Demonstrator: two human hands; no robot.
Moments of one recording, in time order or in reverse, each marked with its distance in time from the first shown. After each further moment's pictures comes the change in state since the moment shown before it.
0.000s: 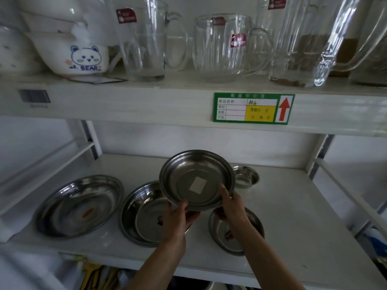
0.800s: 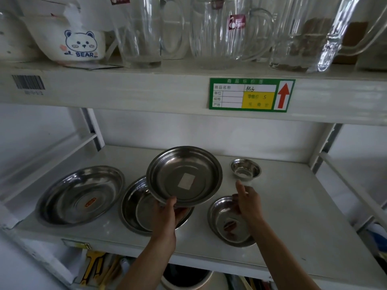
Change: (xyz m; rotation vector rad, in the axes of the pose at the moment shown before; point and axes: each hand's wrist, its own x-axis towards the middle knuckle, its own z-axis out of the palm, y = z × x) left_hand -0.011 0.005 -0.021 -0.029 0.044 0.041; right_hand 0.026 0.026 -0.045 -0.211 0.146 -0.084
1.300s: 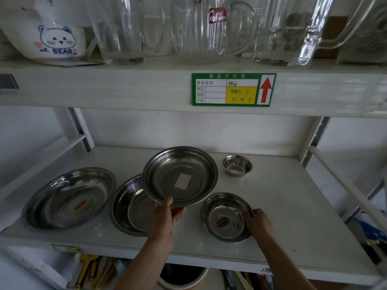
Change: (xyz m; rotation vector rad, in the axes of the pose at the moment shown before) left_hand -0.004 -0.011 0.005 0.040 -0.036 -0.025; right_hand 0.017 0.089 -0.046 -0.494 0.031 0.165
